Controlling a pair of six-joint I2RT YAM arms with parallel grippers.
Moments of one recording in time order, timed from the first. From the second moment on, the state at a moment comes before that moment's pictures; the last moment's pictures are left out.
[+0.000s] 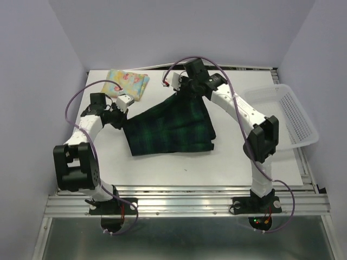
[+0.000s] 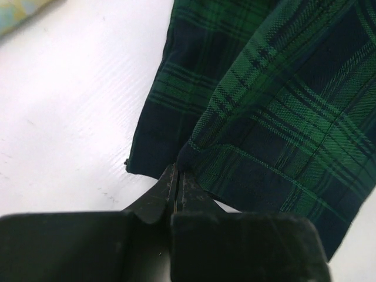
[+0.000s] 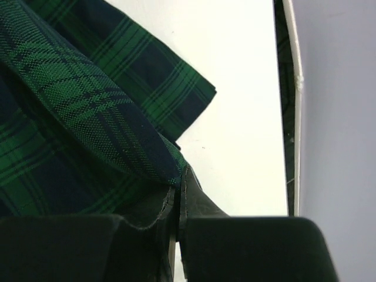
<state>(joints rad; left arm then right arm) 0.09 1.46 1.00 -0.47 0.59 0.66 0.61 1.98 2.00 -0.74 -0.04 -0.86</state>
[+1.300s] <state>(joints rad) 0.10 1.68 1.26 -0.50 0.46 0.54 0.56 2.01 2.14 -0.79 0.00 -0.49</state>
